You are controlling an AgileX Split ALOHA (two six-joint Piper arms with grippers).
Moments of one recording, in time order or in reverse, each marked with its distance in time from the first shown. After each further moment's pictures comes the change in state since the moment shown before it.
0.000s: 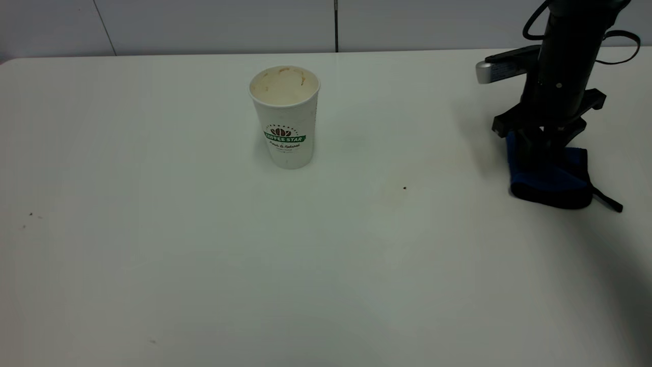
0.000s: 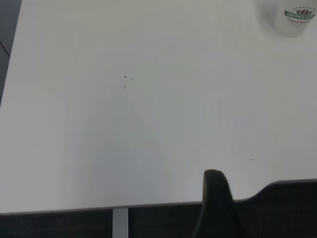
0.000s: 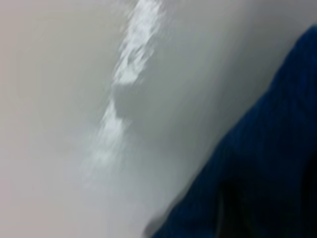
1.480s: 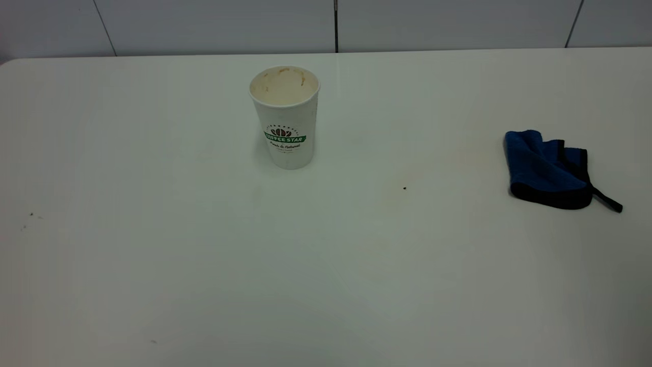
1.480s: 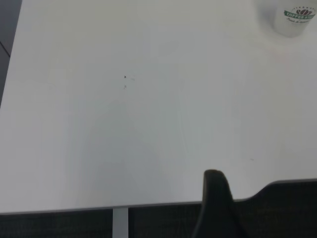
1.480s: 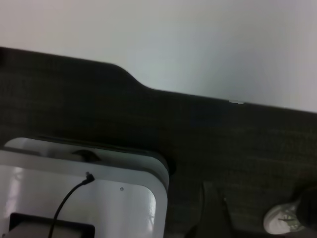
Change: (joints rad) left arm 0.000 0.000 0.000 0.000 0.000 -0.001; right arm 0.003 -1.962 1.385 0.095 0.235 0.168
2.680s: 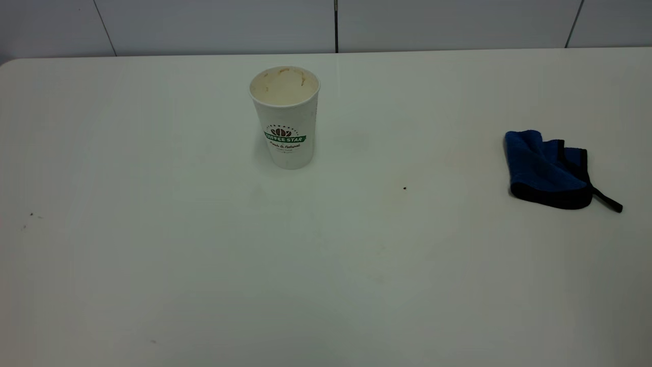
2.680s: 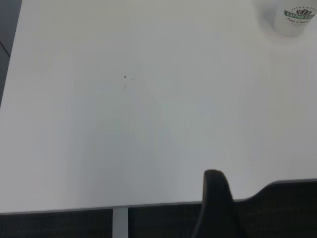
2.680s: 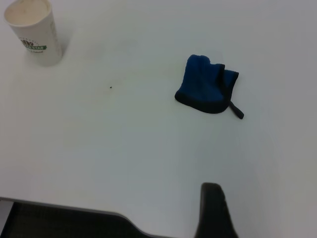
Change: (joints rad) left arm 0.000 0.000 0.000 0.000 0.000 0.000; right arm 0.000 -0.661 0.018 -0.022 0.002 0.014
